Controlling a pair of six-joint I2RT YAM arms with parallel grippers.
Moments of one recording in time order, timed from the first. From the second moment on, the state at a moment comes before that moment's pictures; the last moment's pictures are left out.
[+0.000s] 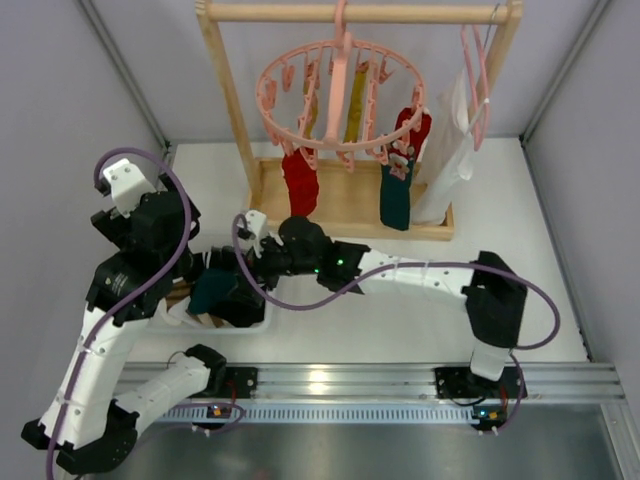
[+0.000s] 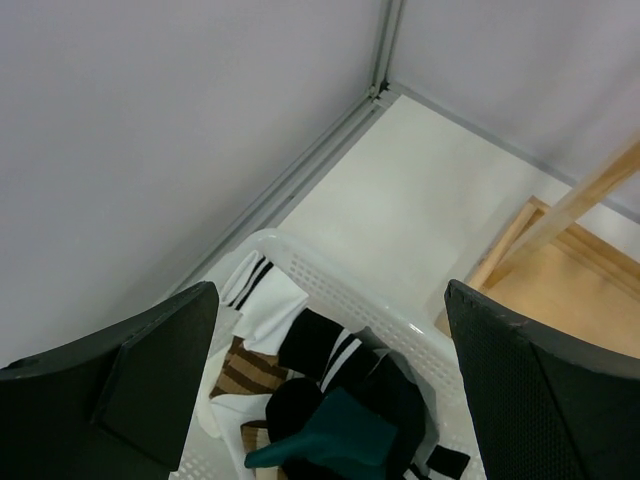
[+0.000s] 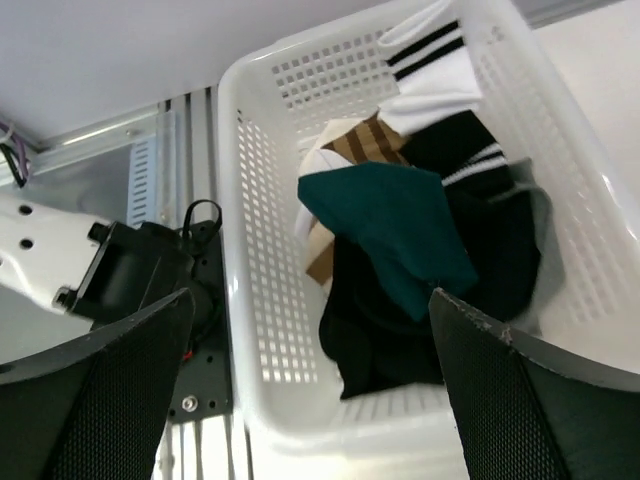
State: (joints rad) left arm -0.47 0.87 1.37 -0.90 -1.06 -0.46; right arm 1.17 1.84 1.47 0.10 -0.32 0.14
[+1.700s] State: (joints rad) left arm -0.47 0.64 0.93 -0.63 0.18 -0.29; right arm 0.38 1.18 0.72 0.25 -0.14 0.04
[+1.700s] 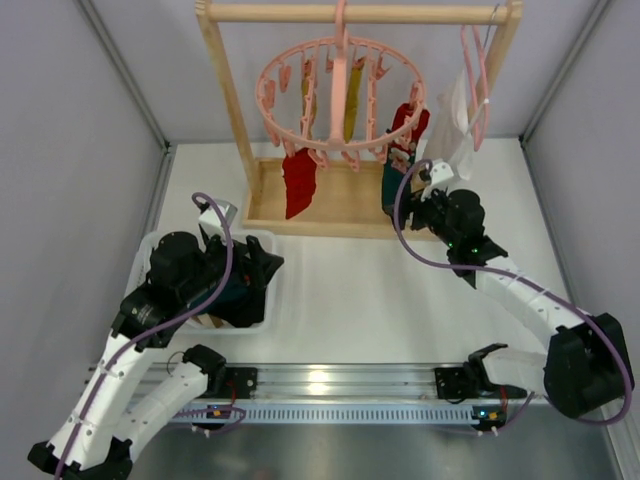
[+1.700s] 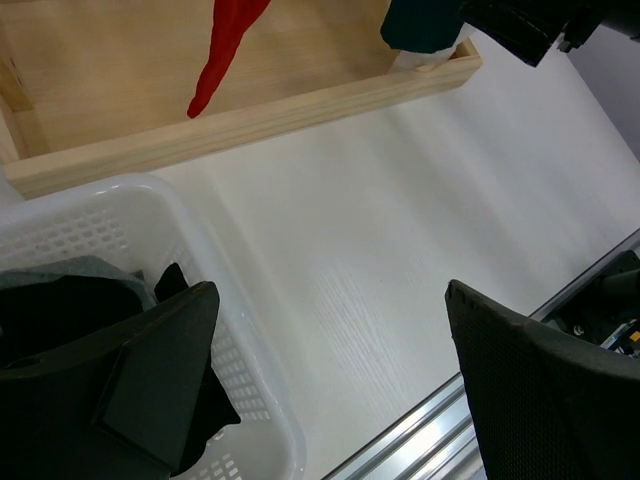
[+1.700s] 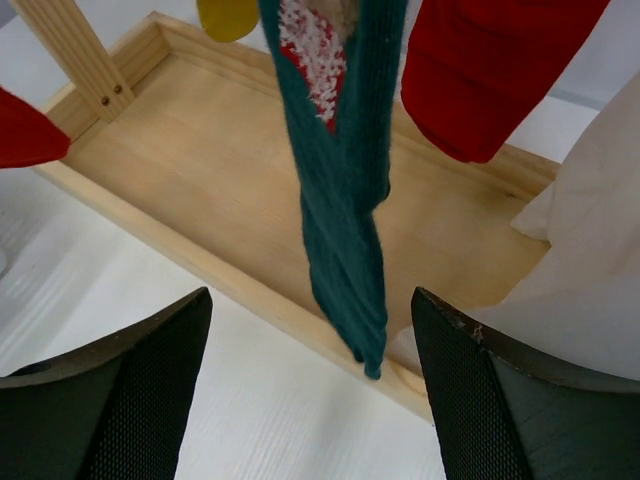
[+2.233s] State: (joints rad) left arm -0.47 0.68 1.07 -0.63 0.16 -0.38; right arm 0.40 1.32 0.60 0.62 -0.28 0.12
